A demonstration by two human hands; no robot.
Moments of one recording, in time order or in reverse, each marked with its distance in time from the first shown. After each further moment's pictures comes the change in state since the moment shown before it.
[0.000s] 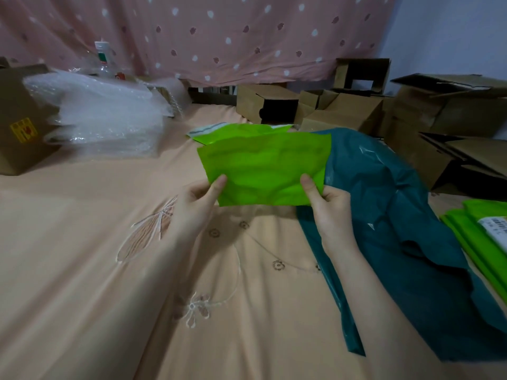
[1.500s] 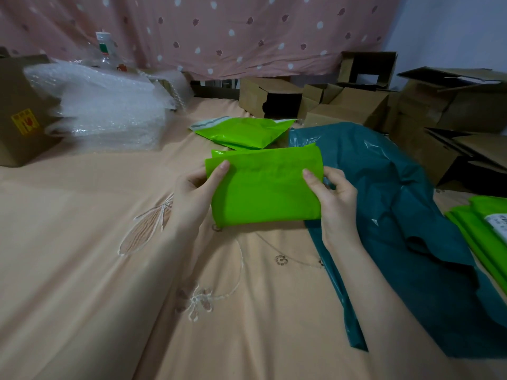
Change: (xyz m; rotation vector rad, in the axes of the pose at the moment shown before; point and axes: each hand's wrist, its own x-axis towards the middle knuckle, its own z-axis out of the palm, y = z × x) left_hand 0.000 0.006 0.000 -0.101 0.076 0.054; right_hand 0.000 -0.006 0.005 0.100 0.057 0.041
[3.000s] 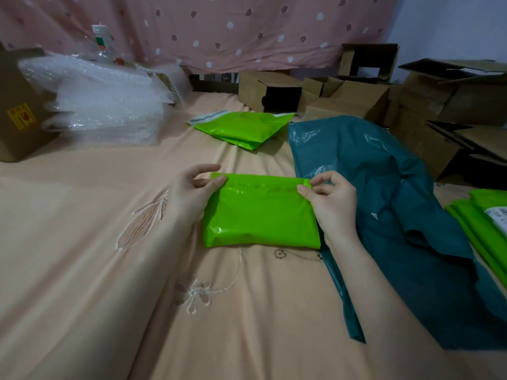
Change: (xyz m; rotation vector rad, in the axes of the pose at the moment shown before) left_hand 0.007 -0.023 -0.016 0.189 -0.005 -0.220; right_hand 0.002 0.017 -0.009 -0.406 0.110 0.029
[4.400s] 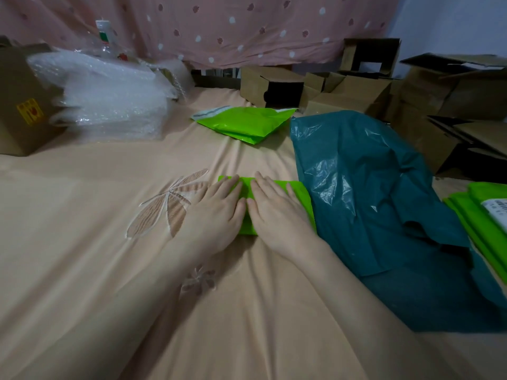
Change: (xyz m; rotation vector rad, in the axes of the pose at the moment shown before) left_hand -0.046 -0.001 0.009 1.119 -0.266 0.509; right_hand -0.050 -0.025 0.042 -0.974 -0.599 -0.437
